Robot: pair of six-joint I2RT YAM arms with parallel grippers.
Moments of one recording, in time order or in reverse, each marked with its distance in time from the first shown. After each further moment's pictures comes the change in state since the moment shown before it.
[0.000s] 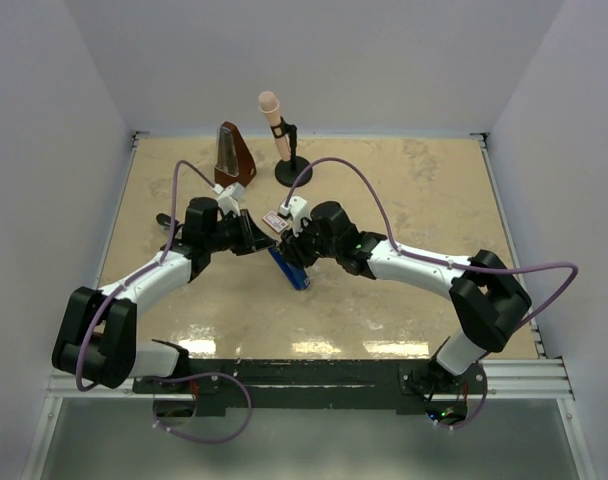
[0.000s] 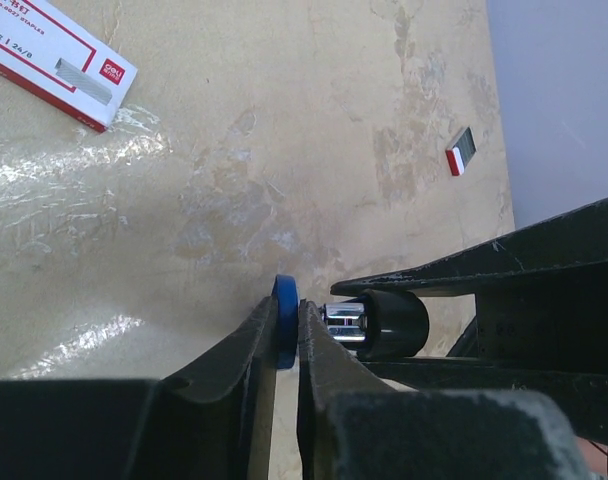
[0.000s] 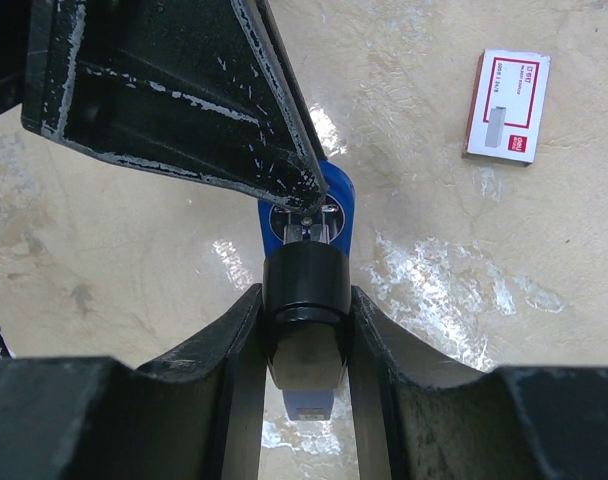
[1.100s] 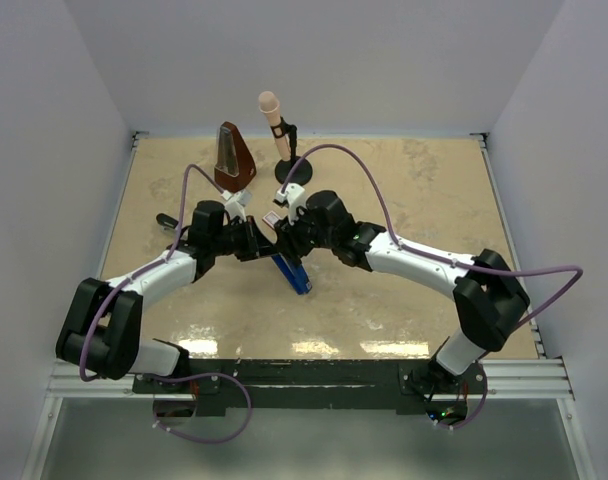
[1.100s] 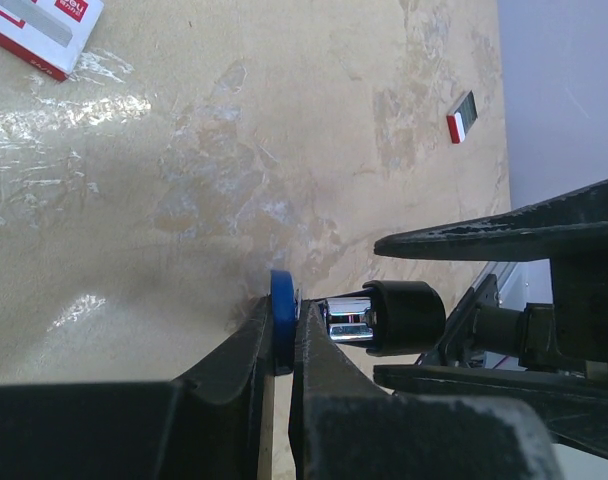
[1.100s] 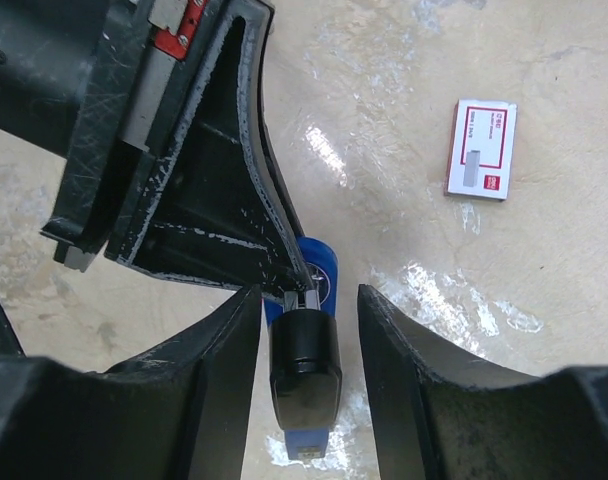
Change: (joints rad) left arm -0.024 0.048 -0.009 -0.002 0.042 -0.012; right arm 0.003 0.005 0.112 -0.072 0.036 0.041
